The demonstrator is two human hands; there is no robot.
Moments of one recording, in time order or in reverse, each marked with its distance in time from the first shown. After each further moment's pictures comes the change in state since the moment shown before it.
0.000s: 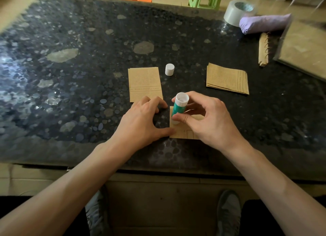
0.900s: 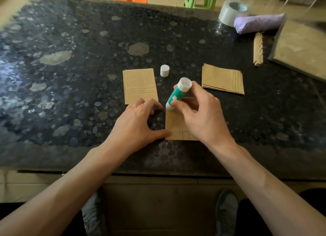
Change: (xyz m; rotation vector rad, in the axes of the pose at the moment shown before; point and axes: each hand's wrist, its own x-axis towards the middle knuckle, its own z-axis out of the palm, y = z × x) left_hand -0.001 0.002 0.000 0.009 0.011 -0.002; right_hand 0.011 0.002 0.012 0.079 0.210 0.016
